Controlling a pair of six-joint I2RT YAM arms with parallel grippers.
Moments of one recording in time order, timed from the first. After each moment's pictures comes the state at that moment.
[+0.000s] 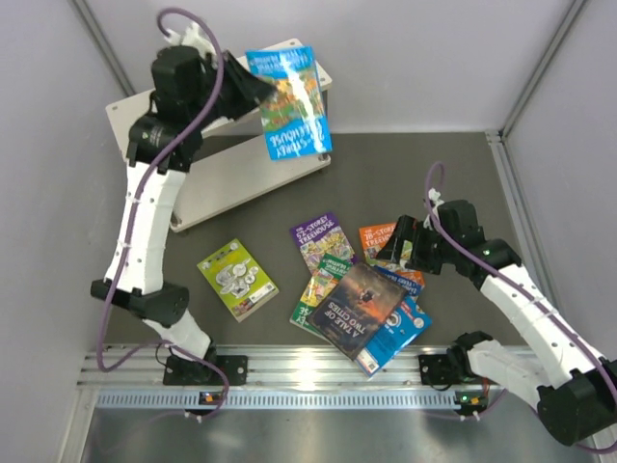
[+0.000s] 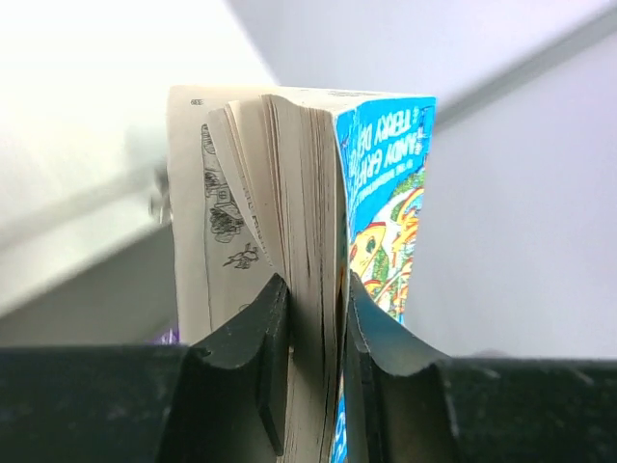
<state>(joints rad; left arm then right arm) -0.34 1.62 2.20 -0.80 0.16 -0.69 0.37 0.95 0.82 -0.68 -0.31 0.61</state>
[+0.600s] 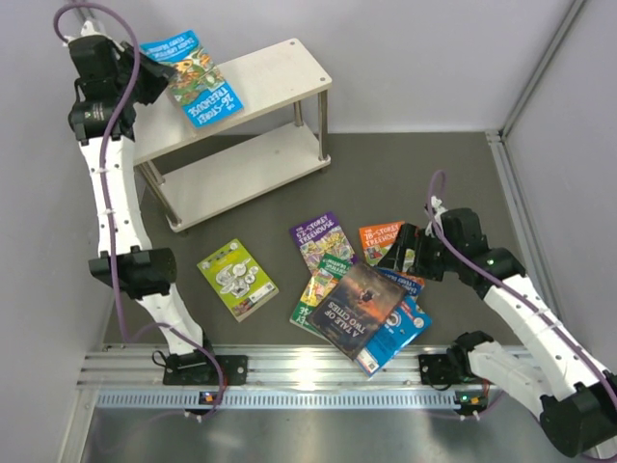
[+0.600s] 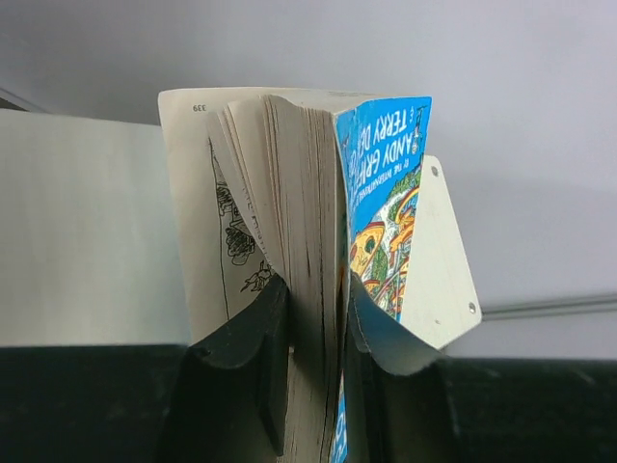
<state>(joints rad) 0.15 1.86 2.43 -0.79 0.25 -0.74 0.37 0.87 0.77 -0.69 -0.34 0.60</state>
